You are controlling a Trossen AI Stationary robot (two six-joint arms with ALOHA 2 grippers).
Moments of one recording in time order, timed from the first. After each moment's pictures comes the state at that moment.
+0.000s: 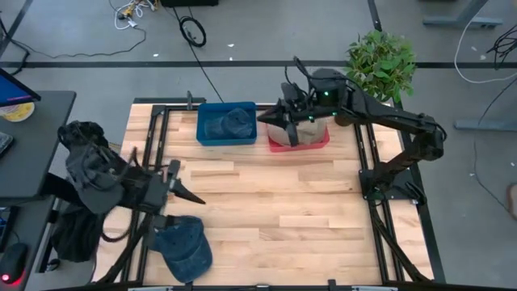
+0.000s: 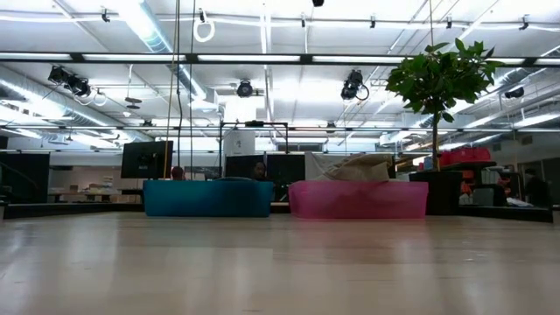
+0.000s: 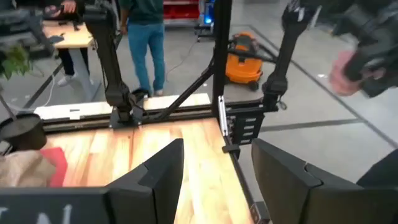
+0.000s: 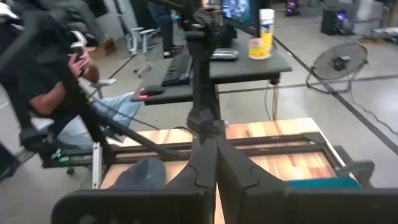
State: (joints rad) left arm -0.78 1.32 1.79 -0.78 -0.58 -0.24; right arm -0.22 1.48 1.66 -0.37 -0.33 0.07
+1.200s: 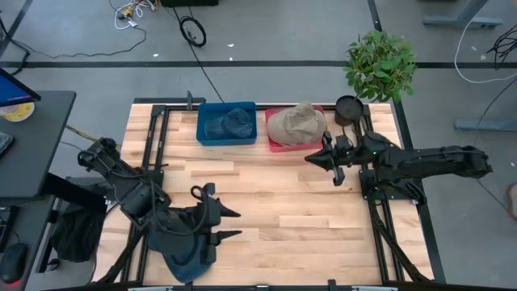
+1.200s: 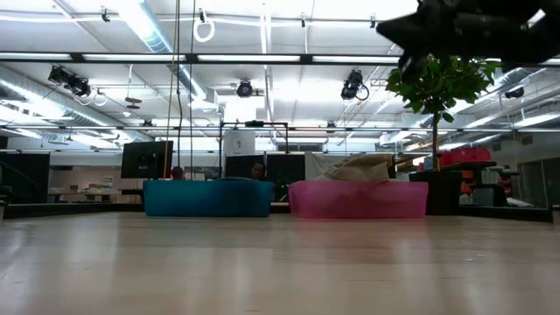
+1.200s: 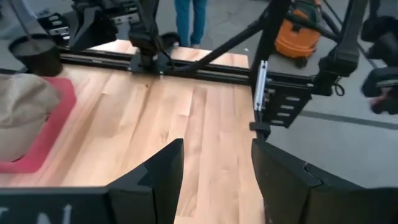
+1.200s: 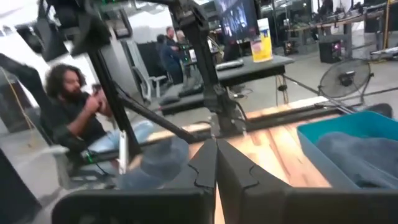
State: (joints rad) left arm -0.69 1.57 1.79 -0.78 -0.64 -0.52; right arm -0.12 0.74 0.36 0.43 -0.22 0.27
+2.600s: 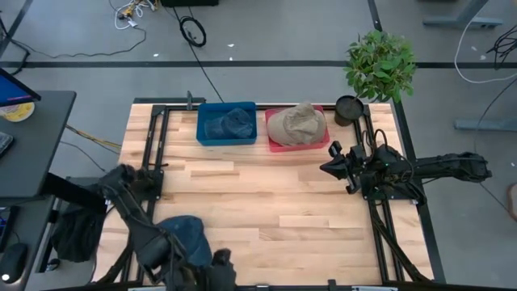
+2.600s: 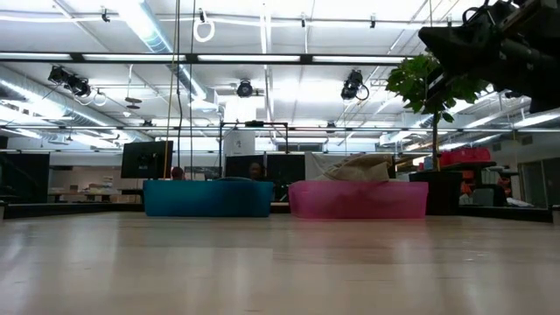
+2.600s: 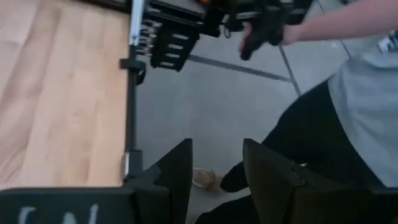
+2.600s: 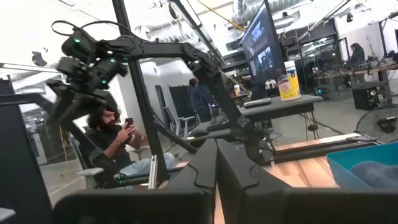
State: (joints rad) left arm -0.85 1.92 2.06 -0.72 -0.31 -0.76; right arm -0.10 0.54 0.02 0.83 -0.27 0.31
